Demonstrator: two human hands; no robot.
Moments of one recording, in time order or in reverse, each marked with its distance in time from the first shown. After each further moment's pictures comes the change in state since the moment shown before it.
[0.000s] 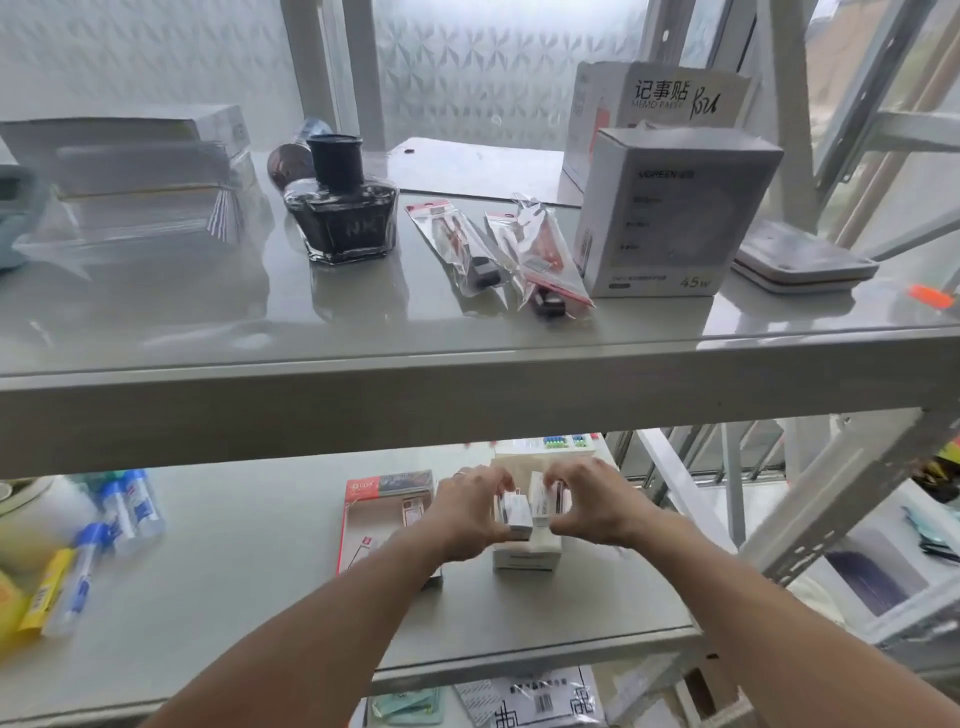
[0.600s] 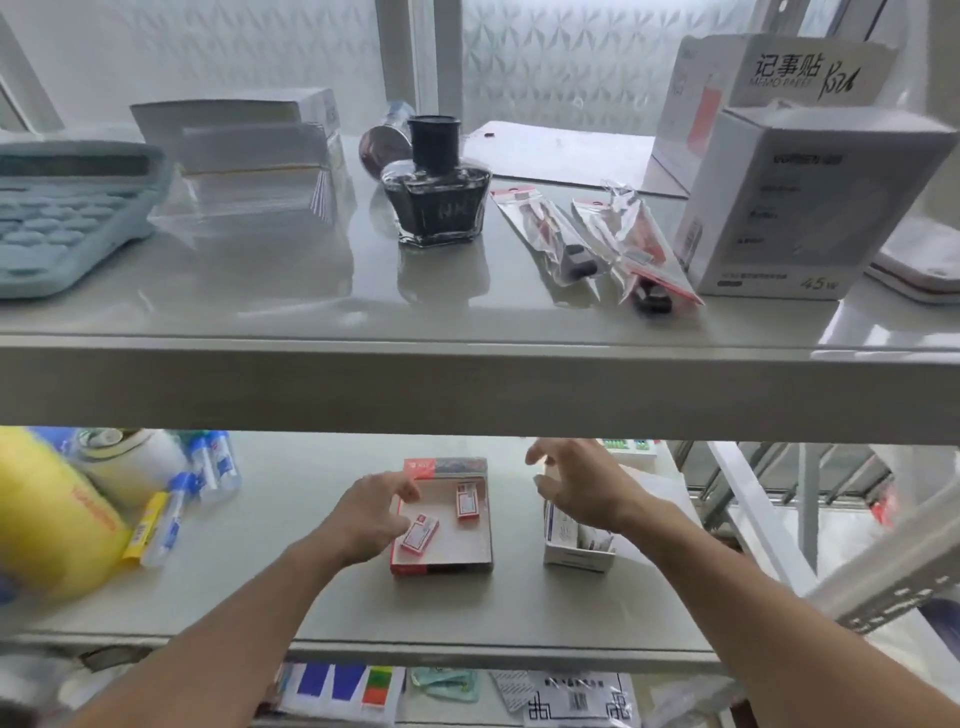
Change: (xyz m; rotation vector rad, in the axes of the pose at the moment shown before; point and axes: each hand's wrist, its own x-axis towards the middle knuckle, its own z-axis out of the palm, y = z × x) left_hand -0.086 -0.123 -0.055 -0.072 0.093 -0.318; right_hand 0.036 -0.066 0.007 0.148 0.025 -0.102
